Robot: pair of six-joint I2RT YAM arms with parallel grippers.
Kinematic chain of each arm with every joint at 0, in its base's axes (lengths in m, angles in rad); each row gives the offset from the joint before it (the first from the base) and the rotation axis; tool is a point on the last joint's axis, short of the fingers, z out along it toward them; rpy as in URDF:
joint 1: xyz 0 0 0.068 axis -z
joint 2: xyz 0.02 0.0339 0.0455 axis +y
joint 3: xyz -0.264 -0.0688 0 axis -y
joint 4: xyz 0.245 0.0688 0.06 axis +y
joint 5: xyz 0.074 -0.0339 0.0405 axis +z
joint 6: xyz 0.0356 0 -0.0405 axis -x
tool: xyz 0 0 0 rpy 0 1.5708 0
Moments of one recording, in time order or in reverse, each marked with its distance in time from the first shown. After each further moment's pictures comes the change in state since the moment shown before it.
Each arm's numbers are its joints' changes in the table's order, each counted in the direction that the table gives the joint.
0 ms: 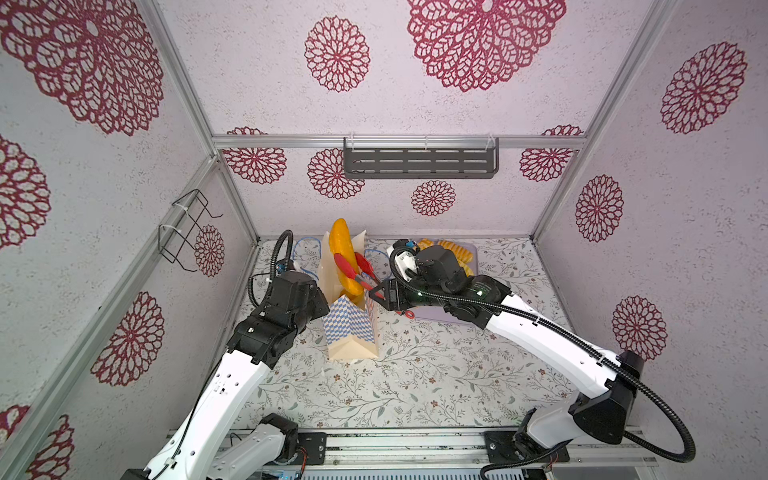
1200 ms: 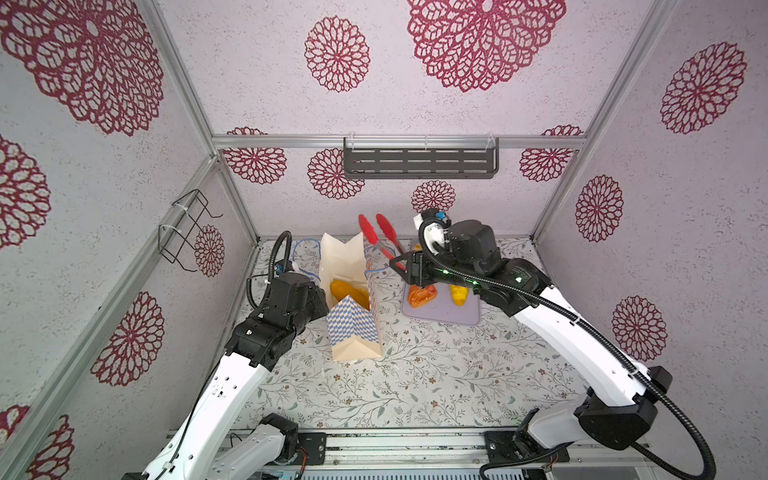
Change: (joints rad) left arm 0.000 -0.015 0.003 0.007 0.001 -0.002; right arm 0.159 -0.076 0.188 0.148 -0.080 0.101
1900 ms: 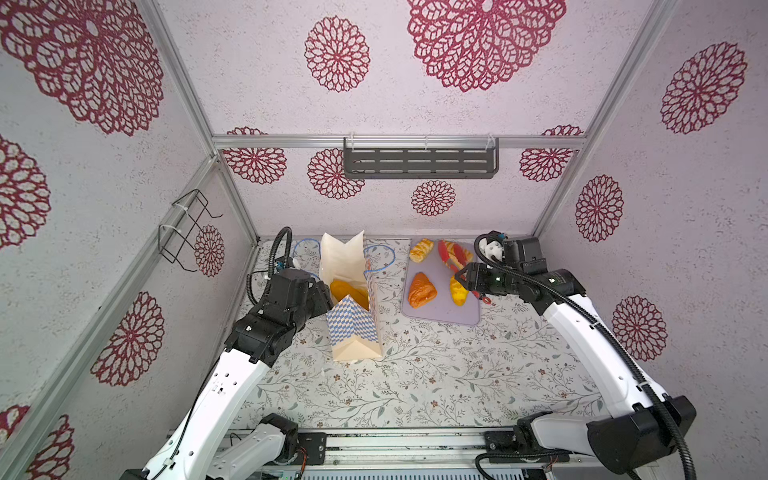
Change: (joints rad) left arm 0.000 0.024 0.034 0.017 -0.001 -0.006; right arm 0.428 -0.111 -0.426 0.052 0.162 0.052
